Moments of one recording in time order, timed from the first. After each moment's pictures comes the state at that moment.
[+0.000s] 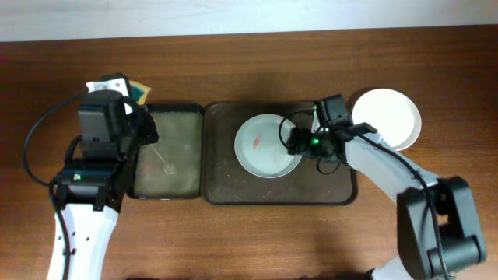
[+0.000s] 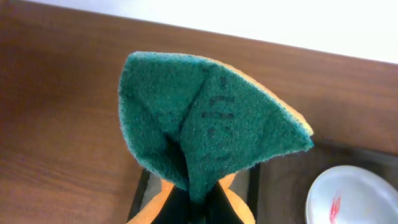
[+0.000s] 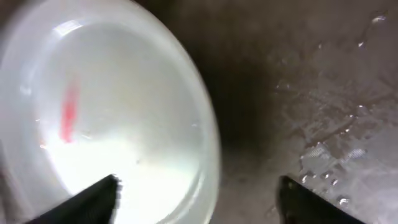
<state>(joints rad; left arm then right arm) -0.07 1.18 1.17 -0.65 -0.15 -0.21 0.25 1.73 1.02 -0.44 -0.22 0.43</state>
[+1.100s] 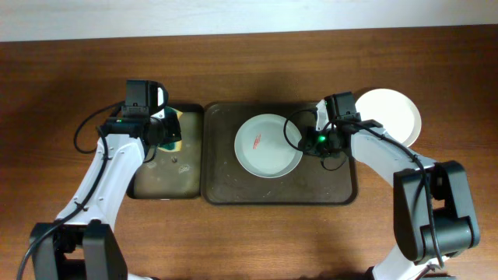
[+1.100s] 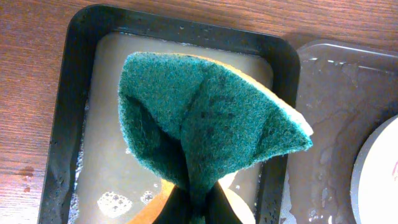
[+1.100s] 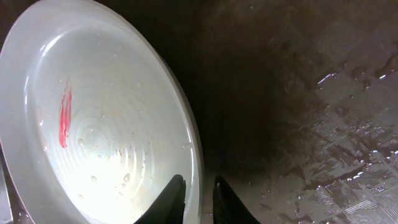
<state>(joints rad) -0.07 1.63 1.17 -0.62 -0.01 -0.20 0.17 1.83 1.03 -0.39 -0.36 0.34</state>
